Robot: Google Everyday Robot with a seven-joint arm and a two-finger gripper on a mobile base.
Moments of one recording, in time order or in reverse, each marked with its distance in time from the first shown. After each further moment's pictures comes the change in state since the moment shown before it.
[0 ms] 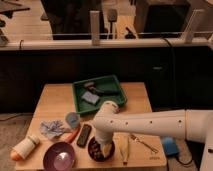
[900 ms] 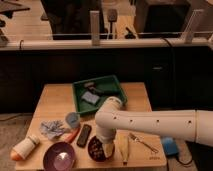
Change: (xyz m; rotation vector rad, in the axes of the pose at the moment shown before) arm 0.000 0.012 -0.033 -0.006 -0.010 0.038
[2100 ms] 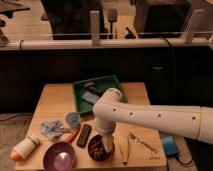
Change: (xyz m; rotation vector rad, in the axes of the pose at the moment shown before) arm -0.003 -0.014 -0.037 0.011 0.000 -0.056
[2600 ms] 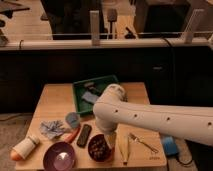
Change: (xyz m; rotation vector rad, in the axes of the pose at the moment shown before) arm 0.004 -0.001 -0.042 0.078 0.072 -0.038
